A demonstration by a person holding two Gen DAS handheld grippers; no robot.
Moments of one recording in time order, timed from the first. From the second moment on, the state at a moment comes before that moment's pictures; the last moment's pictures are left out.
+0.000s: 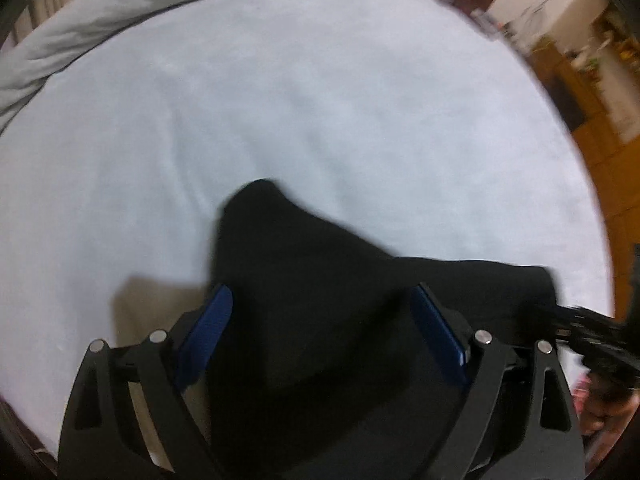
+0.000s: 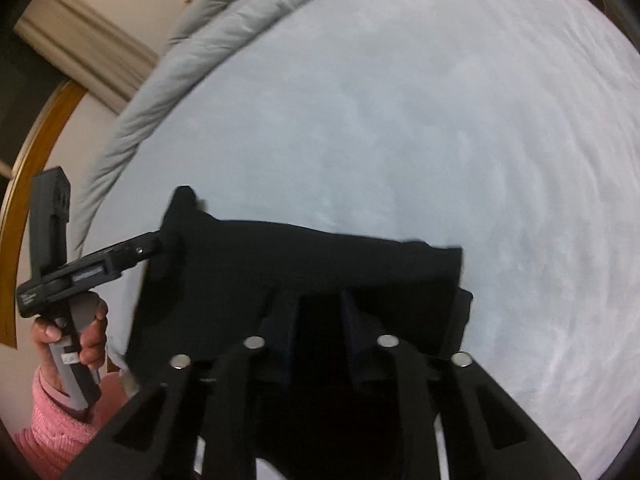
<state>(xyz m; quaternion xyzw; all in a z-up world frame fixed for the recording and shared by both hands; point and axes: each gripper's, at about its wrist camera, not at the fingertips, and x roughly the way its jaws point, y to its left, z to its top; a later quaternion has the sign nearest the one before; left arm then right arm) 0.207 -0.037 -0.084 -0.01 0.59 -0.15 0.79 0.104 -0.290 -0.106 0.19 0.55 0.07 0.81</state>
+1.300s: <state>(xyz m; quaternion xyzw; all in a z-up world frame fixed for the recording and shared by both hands) 0.125 0.004 -0.087 0.00 0.61 -0.16 0.78 -0.004 -0.289 -0.093 0.17 0.54 0.07 0.82</state>
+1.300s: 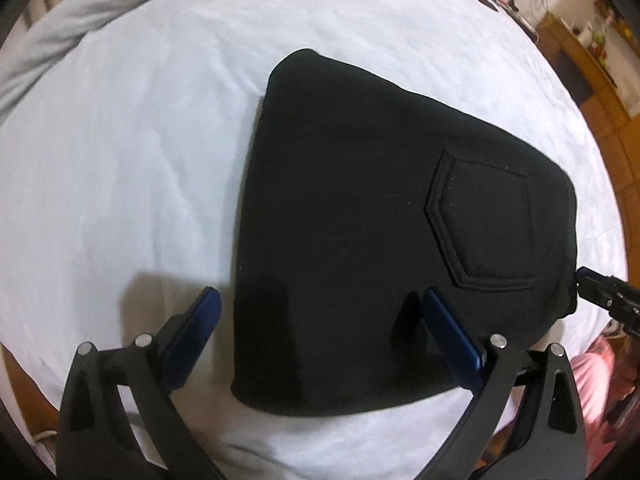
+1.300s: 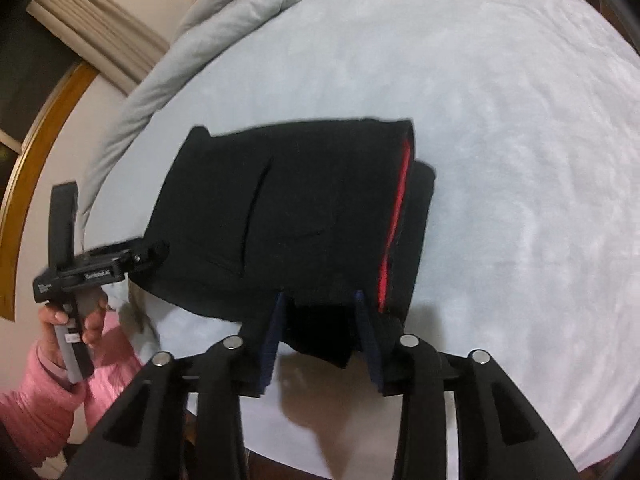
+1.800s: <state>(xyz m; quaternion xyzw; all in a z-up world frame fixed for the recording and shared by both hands) 0.098 -0.035 -0.052 0.03 0.57 -0.15 0.81 -0.010 -0.269 -0.076 0.16 0.53 0.02 0.83</state>
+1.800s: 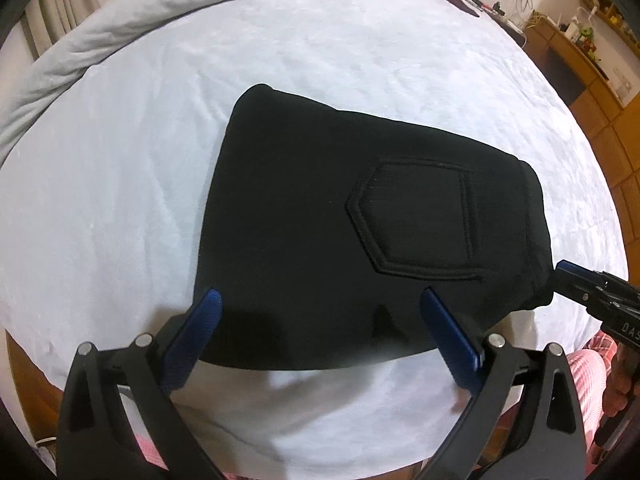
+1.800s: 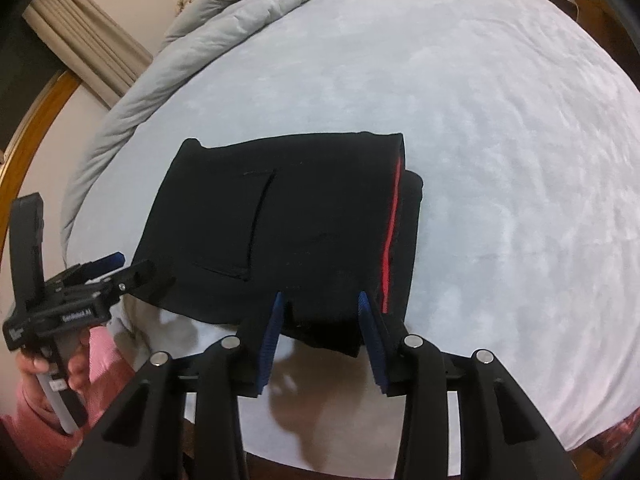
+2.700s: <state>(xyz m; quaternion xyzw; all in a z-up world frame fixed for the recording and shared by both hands) 0.068 -0.053 -0.069 0.08 0.56 -0.15 0.81 -0.002 -0.254 -0.114 0.13 0.56 0.00 0.82</state>
